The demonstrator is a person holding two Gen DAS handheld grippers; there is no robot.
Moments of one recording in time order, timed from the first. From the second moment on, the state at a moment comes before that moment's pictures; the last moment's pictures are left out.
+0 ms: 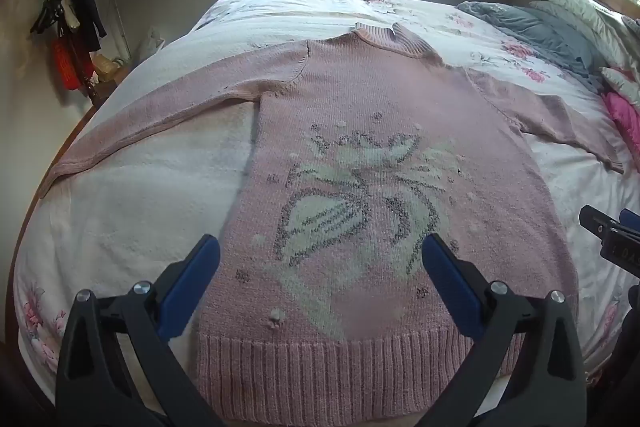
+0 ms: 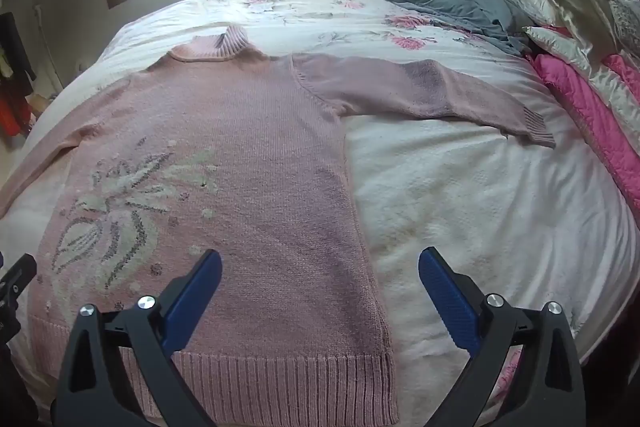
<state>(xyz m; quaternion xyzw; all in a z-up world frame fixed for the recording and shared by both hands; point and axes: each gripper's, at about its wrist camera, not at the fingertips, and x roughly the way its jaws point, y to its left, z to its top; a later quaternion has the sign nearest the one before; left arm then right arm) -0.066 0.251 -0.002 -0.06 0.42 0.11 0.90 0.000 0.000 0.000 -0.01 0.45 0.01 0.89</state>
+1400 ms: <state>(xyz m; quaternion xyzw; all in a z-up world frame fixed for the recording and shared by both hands) -0.069 0.248 -0.002 -0.05 0.43 0.11 0.89 0.003 -0.001 -0.001 -0.02 0.45 0.00 0.89</state>
